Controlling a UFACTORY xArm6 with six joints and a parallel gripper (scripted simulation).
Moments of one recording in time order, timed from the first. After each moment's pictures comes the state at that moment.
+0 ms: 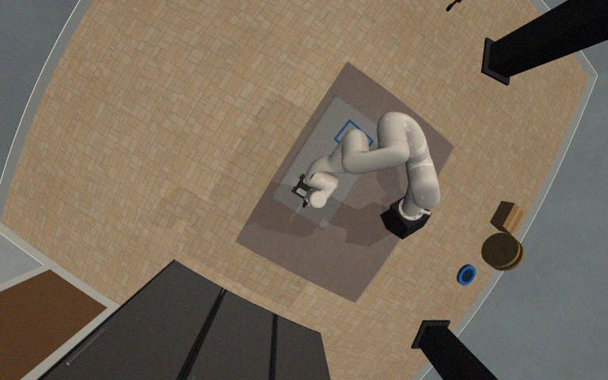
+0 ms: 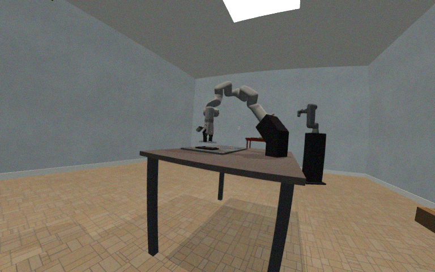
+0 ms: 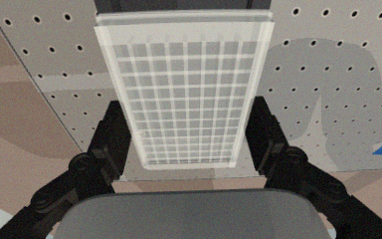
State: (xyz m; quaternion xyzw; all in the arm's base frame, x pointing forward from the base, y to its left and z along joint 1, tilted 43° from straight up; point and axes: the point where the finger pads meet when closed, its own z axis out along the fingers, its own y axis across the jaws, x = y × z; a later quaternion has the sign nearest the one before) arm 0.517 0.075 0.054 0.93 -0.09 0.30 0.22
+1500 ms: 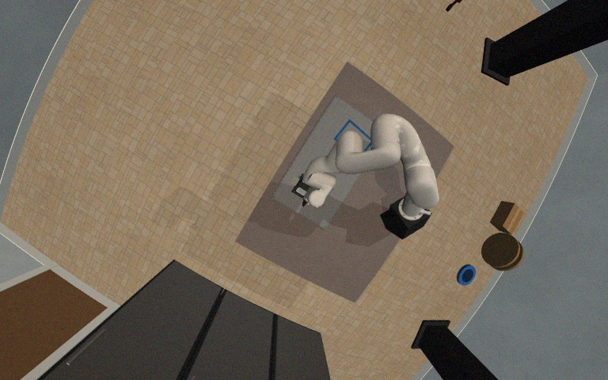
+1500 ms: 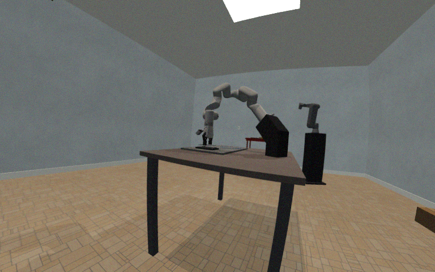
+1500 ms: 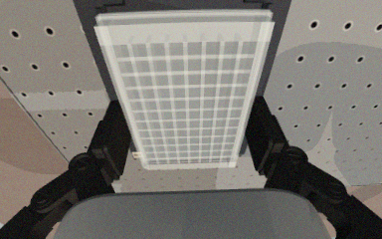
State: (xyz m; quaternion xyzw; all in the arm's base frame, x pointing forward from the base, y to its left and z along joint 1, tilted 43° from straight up) arm 0.532 0.062 0.034 0.93 -0.09 0.30 0.22
